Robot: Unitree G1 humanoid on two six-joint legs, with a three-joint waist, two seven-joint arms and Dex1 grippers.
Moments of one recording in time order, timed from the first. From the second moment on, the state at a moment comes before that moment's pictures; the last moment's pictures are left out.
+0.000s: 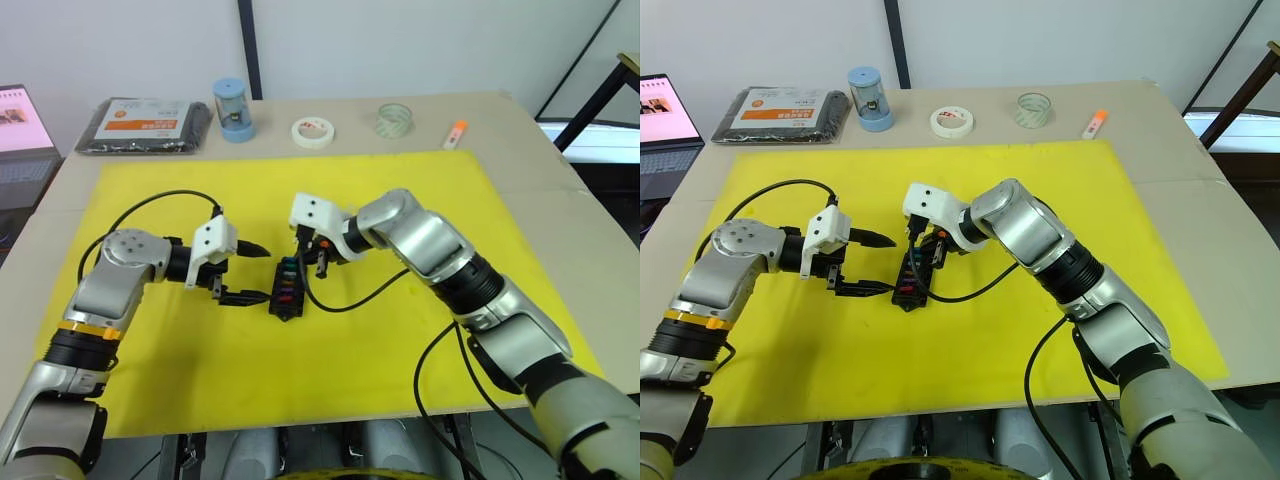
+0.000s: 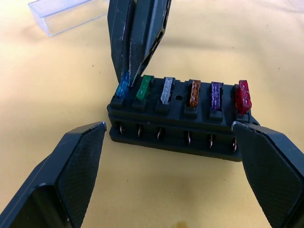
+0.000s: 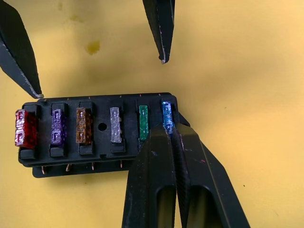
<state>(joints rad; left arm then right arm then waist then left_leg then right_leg) -0.48 0.74 -0.14 0.11 -0.30 0.23 -1.35 -0.98 -0.37 0.57 0.07 0.09 0.94 1.01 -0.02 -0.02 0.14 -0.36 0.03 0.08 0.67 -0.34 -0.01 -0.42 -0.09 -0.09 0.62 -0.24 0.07</state>
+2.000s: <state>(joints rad) -0.47 0.74 -0.14 0.10 -0.29 0.23 -1.34 -1.01 -0.40 0.52 -0.01 0.16 0.96 1.04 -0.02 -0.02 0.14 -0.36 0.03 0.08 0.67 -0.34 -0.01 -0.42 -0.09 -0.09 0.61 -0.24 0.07</state>
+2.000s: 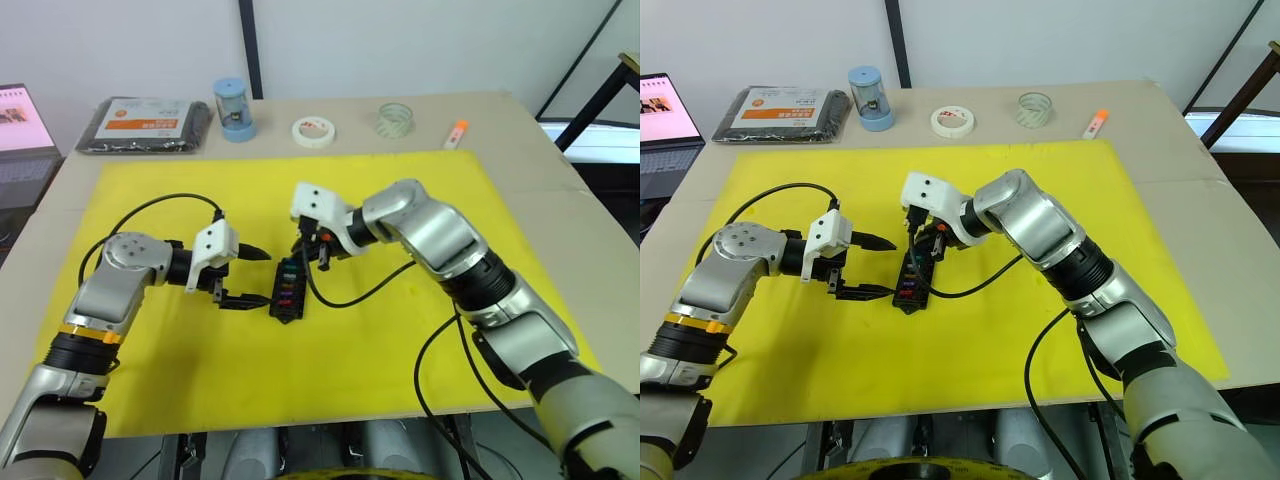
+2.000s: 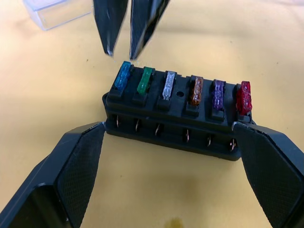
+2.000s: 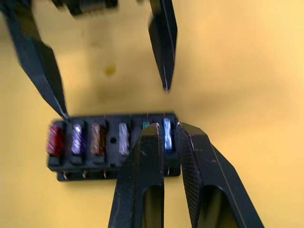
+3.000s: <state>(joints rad) -0.47 0.74 -0.14 0.10 -0.29 0.23 -1.34 -0.95 -0.37 0.51 0.02 0.17 0.91 1.01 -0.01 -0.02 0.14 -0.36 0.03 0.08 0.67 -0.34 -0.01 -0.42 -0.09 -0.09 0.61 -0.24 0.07</state>
